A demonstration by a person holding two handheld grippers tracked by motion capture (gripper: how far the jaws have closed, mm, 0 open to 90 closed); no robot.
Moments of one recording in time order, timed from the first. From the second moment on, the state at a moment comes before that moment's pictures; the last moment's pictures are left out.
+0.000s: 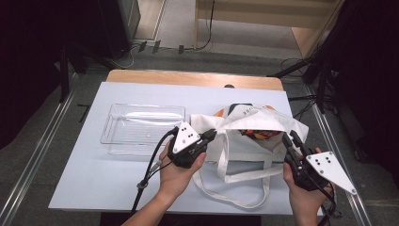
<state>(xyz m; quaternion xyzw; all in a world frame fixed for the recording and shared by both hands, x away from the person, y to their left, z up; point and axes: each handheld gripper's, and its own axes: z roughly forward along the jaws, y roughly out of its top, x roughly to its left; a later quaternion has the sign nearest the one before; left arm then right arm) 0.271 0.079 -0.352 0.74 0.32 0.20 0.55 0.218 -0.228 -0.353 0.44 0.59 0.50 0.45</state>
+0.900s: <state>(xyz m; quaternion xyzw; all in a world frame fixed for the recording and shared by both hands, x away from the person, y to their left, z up) 0.291 0.079 -0.347 0.71 0.36 0.17 0.58 0.177 -0.252 -0.426 0.51 0.61 0.49 0.35</state>
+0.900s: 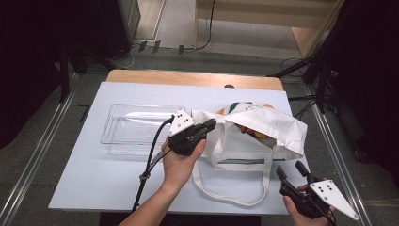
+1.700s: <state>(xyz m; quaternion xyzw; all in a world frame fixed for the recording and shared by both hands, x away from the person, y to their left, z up) 0.290 0.078 -0.356 0.71 0.37 0.17 0.58 0.193 -0.177 -0.438 0.55 0.60 0.49 0.31</state>
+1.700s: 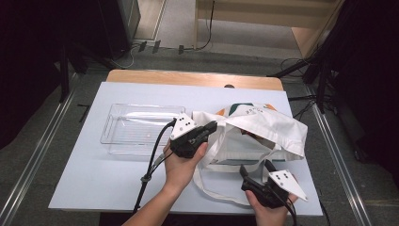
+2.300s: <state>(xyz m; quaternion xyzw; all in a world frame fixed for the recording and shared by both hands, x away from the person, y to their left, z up) 0.294 0.080 -0.357 0.70 0.37 0.16 0.58 0.211 -0.197 -0.469 0.58 0.65 0.40 0.28</state>
